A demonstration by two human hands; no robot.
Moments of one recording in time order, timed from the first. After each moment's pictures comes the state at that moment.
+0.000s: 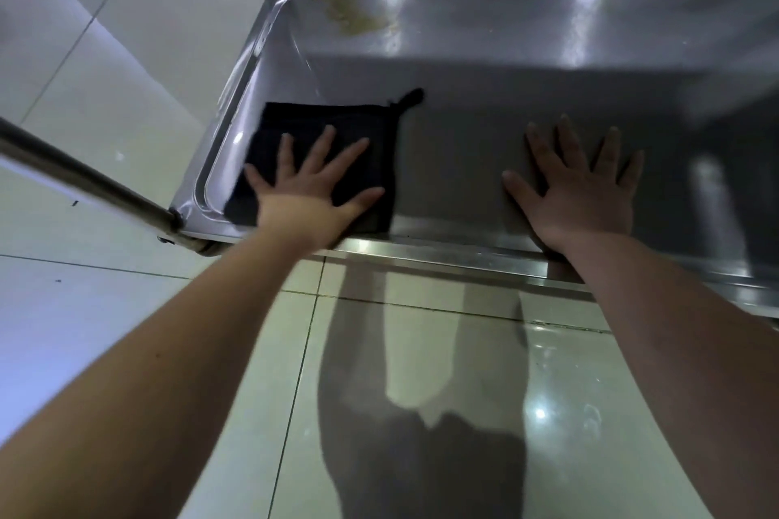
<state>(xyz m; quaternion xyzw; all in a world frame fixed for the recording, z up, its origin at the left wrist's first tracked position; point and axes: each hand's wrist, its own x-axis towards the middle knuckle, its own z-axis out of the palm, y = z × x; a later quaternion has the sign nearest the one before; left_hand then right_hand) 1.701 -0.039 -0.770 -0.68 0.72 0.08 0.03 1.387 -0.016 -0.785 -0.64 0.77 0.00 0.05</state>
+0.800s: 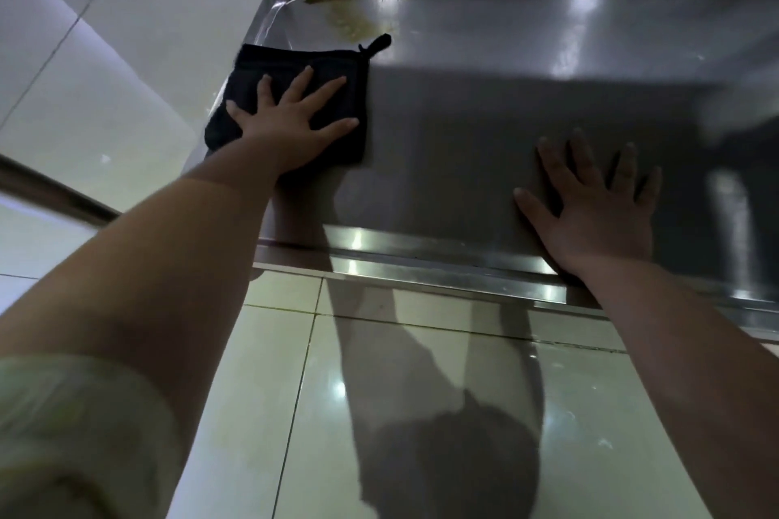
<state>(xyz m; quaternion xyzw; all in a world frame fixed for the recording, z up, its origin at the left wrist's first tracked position) 1.729 -0.157 -0.759 -0.69 0.72 0.11 0.05 1.389 -0.016 -0.787 -0.63 0.77 -0.02 0.04</state>
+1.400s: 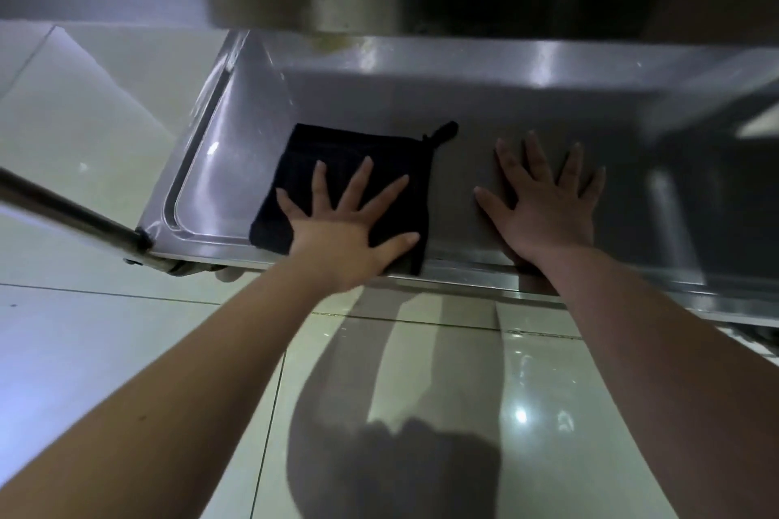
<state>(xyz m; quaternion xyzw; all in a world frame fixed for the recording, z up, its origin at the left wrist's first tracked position) 1.643 -0.017 -0.768 -0.61 0.78 0.12 0.08 1.386 -0.020 -0.785 -0.64 0.76 0.00 0.08</state>
